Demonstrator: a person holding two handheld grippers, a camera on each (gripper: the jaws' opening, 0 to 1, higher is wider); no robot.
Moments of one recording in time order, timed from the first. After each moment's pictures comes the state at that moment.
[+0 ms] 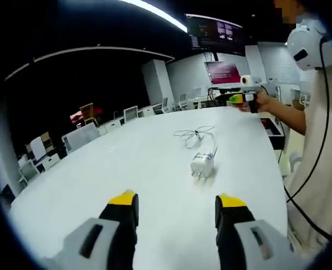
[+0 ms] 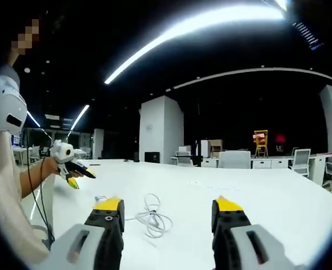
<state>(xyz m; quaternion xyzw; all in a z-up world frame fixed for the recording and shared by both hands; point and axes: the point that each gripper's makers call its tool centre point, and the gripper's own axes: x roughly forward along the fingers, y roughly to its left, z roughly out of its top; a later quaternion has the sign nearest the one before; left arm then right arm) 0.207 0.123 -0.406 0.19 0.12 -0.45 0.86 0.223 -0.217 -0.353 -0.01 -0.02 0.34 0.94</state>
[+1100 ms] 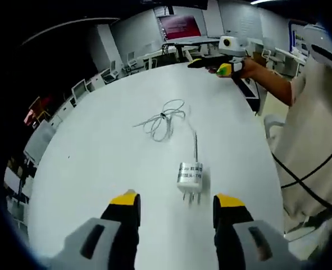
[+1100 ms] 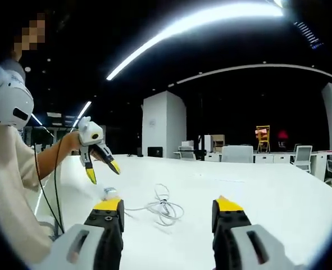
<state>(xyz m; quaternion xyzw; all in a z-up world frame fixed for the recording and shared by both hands) 0.232 0.051 -0.410 0.35 0.26 -0.55 0.71 0.200 -0.211 -0.371 -0.01 0.00 0.35 0.94</state>
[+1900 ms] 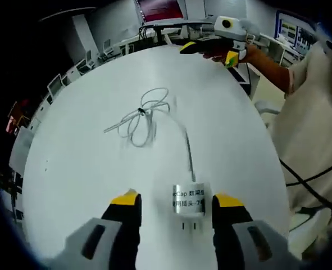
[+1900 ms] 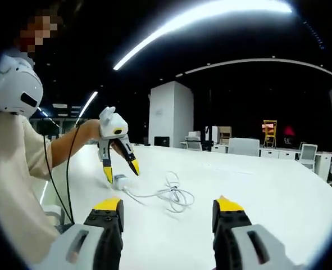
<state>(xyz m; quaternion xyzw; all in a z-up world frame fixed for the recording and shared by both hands) 0.224 0.011 -0.448 0.39 0.31 -0.59 0.64 0.180 -0.204 -0.388 -0.04 0.03 0.37 0.93</state>
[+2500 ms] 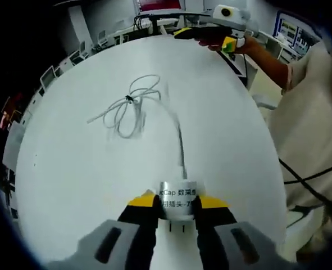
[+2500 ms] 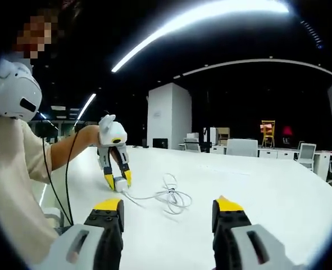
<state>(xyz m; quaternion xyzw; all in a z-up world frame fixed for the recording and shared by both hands) 0.216 0.014 -0.460 0.38 0.35 -0.60 0.61 0.182 -0.208 -0.383 -0.03 0.03 0.37 0.93</state>
